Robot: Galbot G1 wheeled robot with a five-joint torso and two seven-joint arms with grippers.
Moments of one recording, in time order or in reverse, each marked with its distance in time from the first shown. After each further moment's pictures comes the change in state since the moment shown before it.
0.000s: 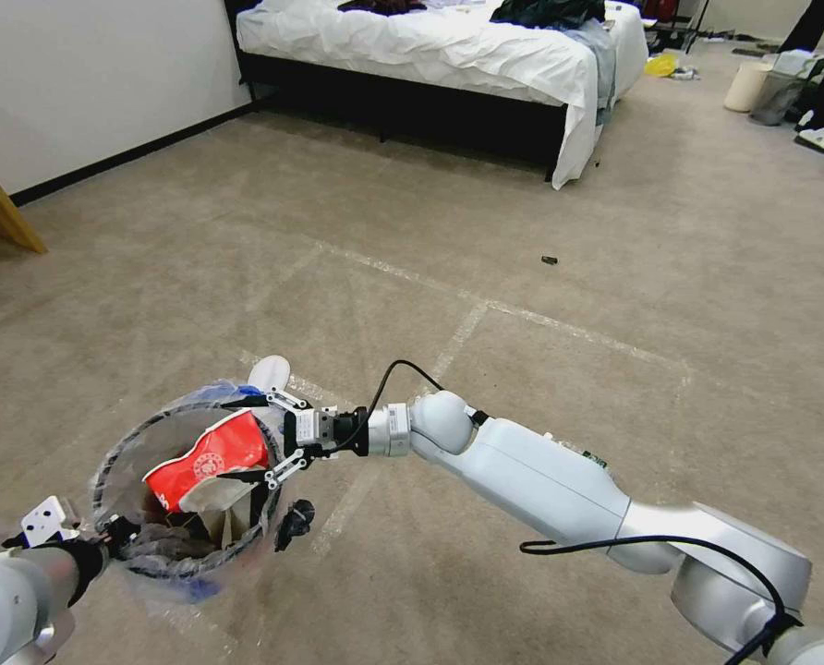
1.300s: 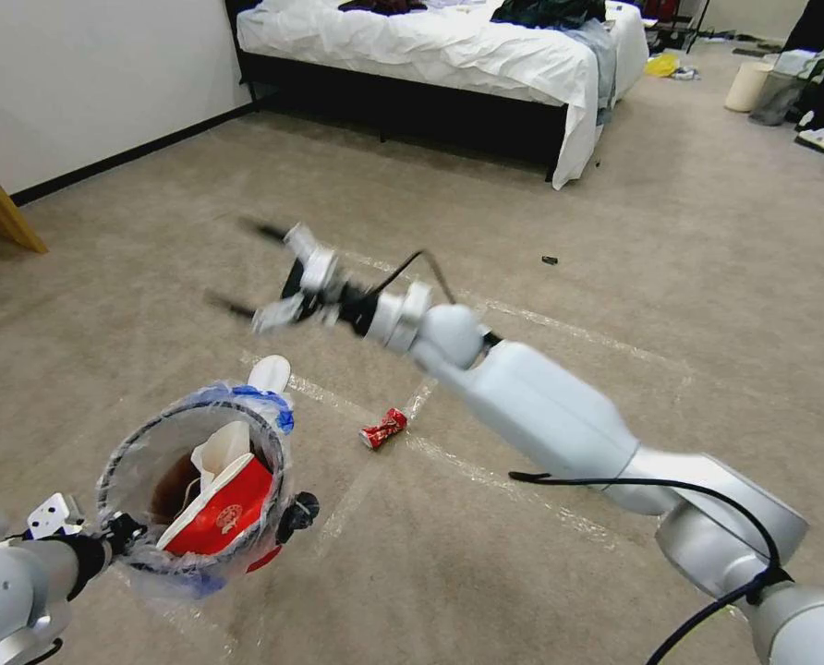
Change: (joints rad) left arm -0.027 0.041 -0.012 0.027 -0.127 0.000 -0.060; right arm 0.101 -0.021 0.267 0.066 0.147 -0.074 0.282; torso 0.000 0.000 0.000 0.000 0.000
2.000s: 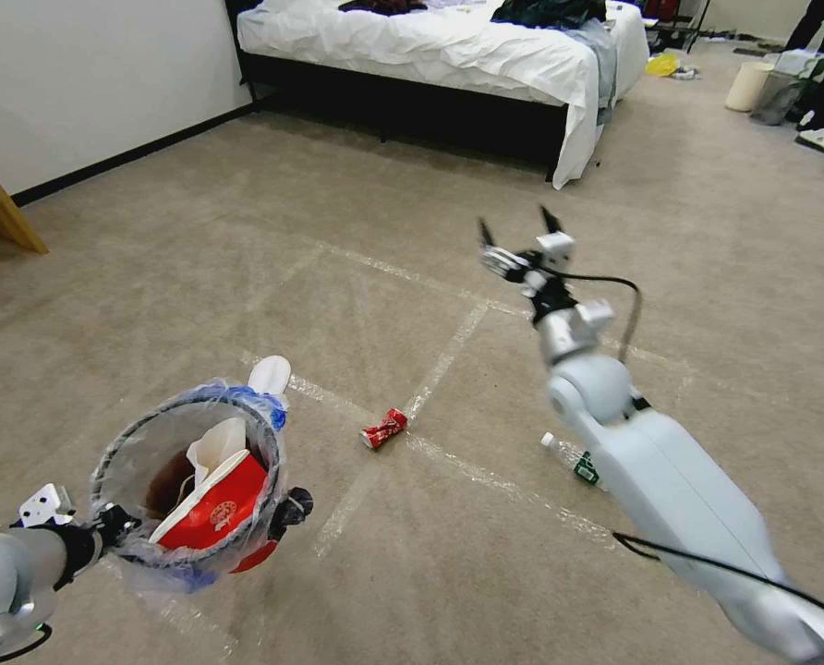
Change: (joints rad) left arm -0.017 0.059 -0.026 0.009 -0.080 -0.003 -0.024; right arm -0.626 -0.226 0.534 0.314 -0.199 -0.259 0.691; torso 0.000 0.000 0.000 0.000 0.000
